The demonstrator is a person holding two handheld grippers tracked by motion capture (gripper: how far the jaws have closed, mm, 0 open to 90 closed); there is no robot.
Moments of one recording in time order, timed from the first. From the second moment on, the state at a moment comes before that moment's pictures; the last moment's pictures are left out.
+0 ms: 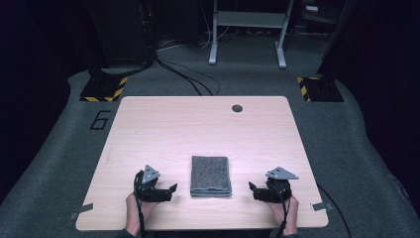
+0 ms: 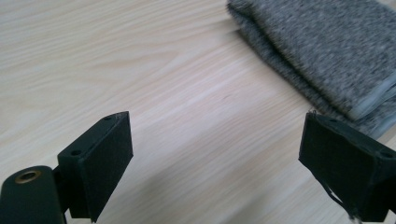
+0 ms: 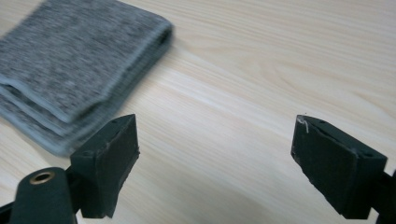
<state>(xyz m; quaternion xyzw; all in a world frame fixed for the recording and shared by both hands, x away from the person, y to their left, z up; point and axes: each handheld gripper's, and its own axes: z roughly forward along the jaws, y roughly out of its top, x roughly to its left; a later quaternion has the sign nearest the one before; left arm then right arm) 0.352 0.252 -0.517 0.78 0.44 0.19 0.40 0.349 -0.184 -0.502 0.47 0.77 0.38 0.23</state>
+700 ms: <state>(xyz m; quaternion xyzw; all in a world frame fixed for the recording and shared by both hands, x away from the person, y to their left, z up) 0.355 0.292 -0.531 0.78 0.49 0.21 0.33 0.344 -0.241 -0.529 0.54 0.74 0.32 0.25</state>
